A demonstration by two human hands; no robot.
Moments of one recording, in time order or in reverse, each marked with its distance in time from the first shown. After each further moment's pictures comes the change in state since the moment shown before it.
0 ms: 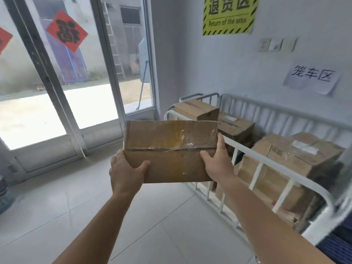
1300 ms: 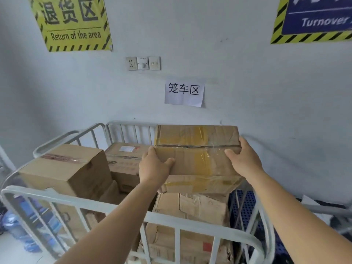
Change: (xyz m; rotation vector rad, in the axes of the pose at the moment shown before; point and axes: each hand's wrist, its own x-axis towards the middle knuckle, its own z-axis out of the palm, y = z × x) left_hand 0.069 0.318 0.469 -0.059 -0.768 0.473; right_hand 0.259 0.193 -0.318 -0.290 0.615 0.453
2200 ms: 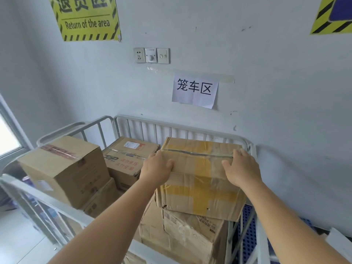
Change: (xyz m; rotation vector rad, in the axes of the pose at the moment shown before) left_hand 0.088 0.042 0.095 0.308 -0.136 -0.080; right_hand 0.135 0.036 0.013 -0.539 -0.208 -0.178
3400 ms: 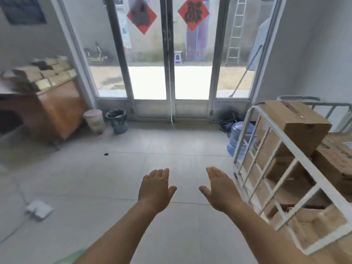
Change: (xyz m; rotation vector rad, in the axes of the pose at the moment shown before) left_hand -0.626 -0.253 -0.064 0.363 0.298 -0.999; right_hand -0.509 -0.221 0.140 0.003 -0.608 -1.449
